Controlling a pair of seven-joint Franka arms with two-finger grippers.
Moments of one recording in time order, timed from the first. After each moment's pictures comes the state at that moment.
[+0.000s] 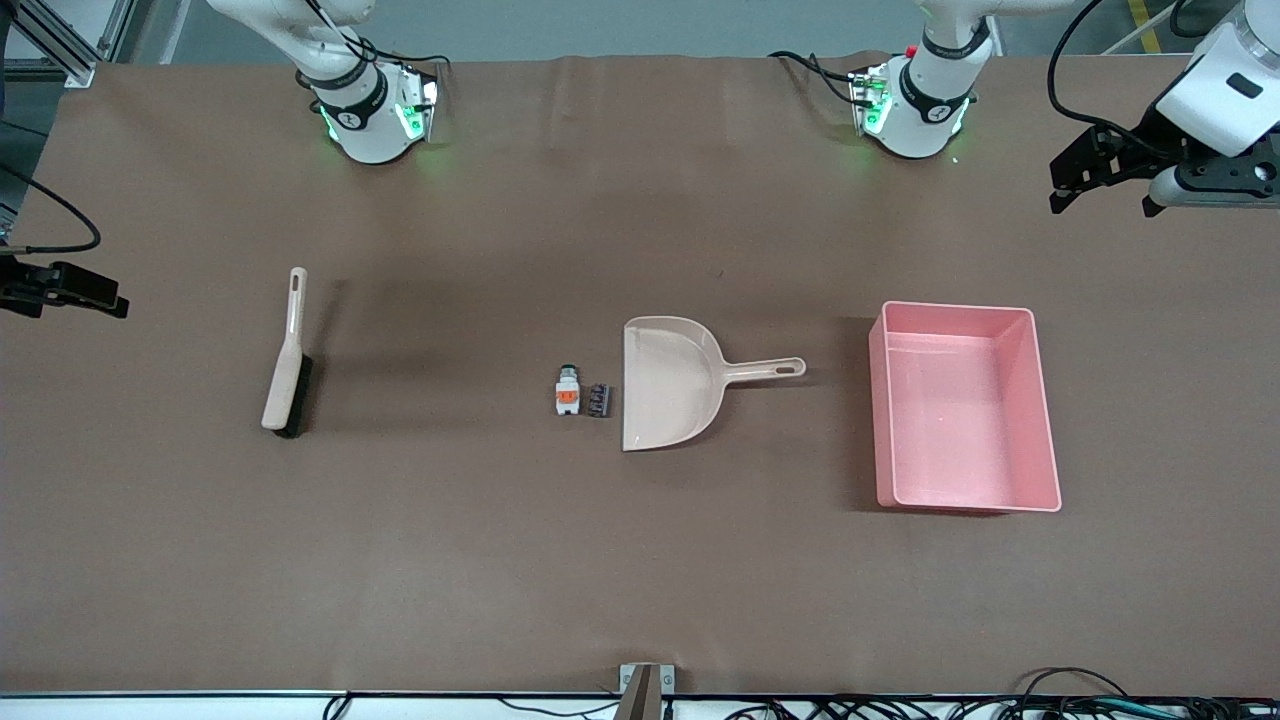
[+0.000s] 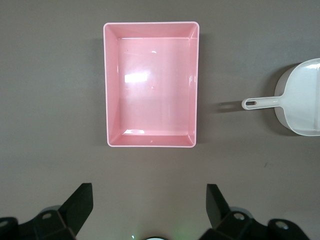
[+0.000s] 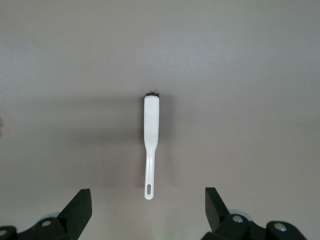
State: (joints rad) left arm -0.05 -0.19 -0.08 -1.74 -0.01 1.57 -0.05; right arm -0.10 0.14 -0.04 -1.49 -0.02 1.53 -0.12
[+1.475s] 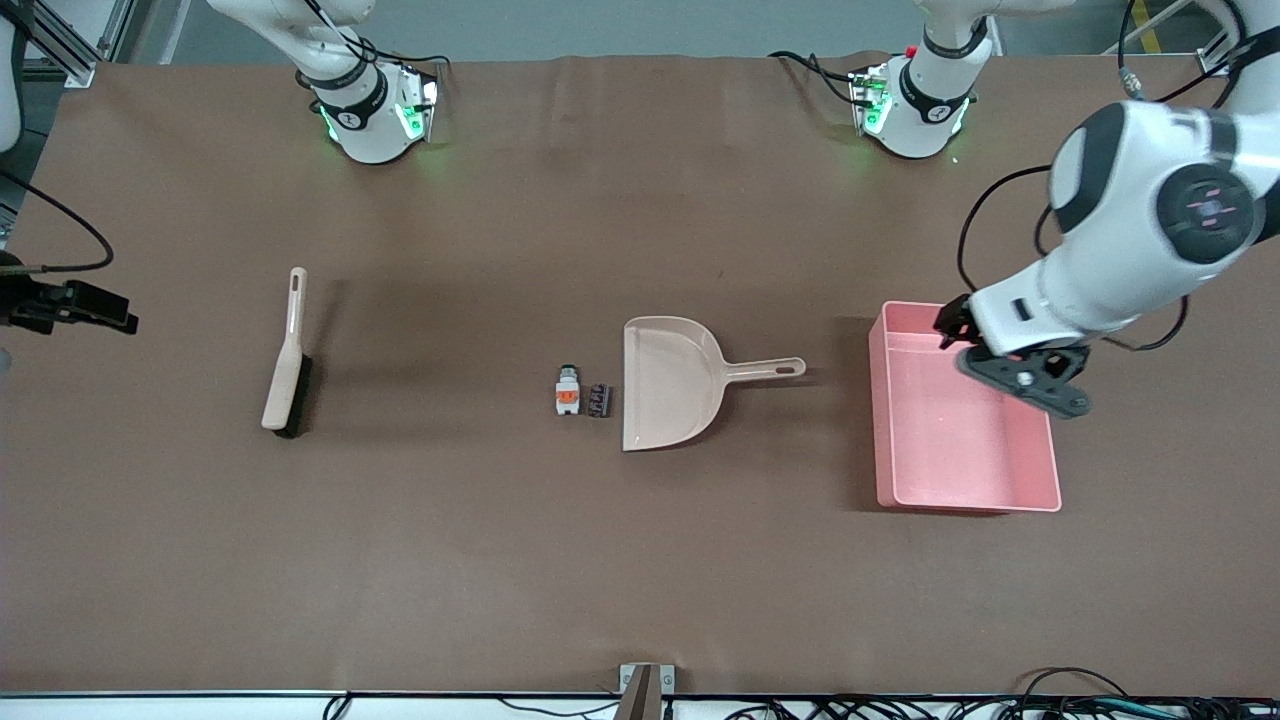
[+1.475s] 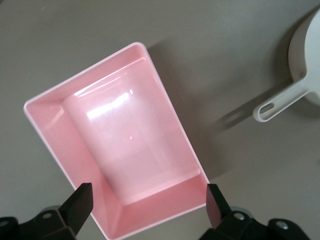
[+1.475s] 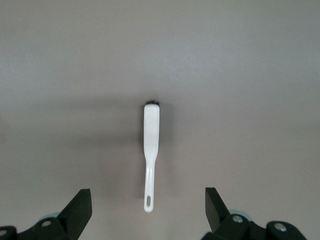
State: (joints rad) left arm -0.08 0.21 -0.19 -1.72 0.10 1.88 0.28; right arm -0.10 0.16 -0.03 -1.54 -0.02 1.63 -0.12
